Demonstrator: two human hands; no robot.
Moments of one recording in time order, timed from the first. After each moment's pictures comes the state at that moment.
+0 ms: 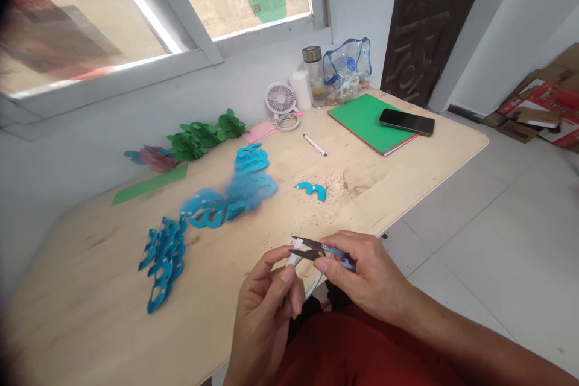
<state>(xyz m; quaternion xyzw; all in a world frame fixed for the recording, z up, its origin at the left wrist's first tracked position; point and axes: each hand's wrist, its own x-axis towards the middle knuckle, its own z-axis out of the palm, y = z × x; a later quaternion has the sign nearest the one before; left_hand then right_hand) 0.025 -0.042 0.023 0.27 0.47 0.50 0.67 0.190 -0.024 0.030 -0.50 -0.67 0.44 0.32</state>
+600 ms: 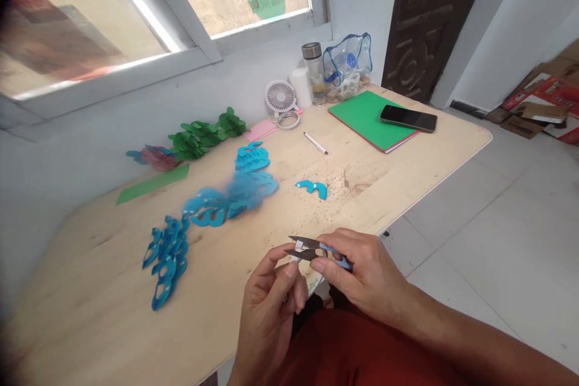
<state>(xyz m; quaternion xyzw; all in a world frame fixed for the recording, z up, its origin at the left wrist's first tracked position) 0.026 -0.041 0.014 0.27 0.46 0.51 0.67 0.187 -0.025 0.027 -0.47 -0.72 0.37 0.35</state>
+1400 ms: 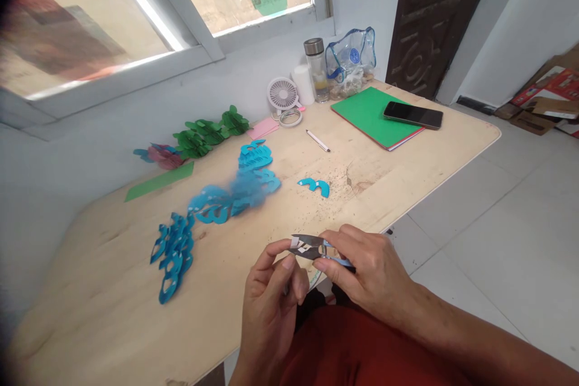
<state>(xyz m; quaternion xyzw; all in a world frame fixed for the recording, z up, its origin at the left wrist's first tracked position) 0.028 -0.037 0.011 0.24 0.43 0.54 0.68 0.190 -0.026 0.026 -0.48 -0.77 0.23 0.34</state>
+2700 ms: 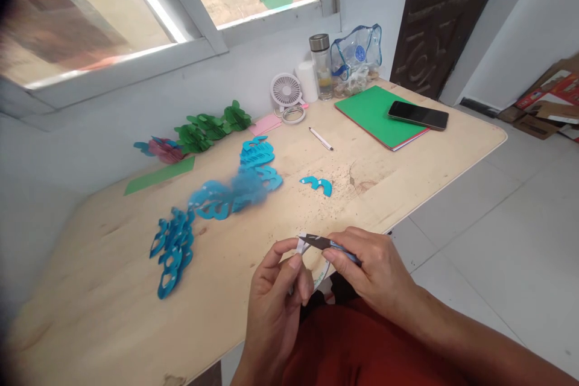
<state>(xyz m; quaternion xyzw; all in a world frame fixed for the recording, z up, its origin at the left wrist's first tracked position) 0.031 -0.037 0.011 0.24 0.47 0.51 0.68 0.191 -0.022 0.021 -0.49 -0.75 0.30 0.34</state>
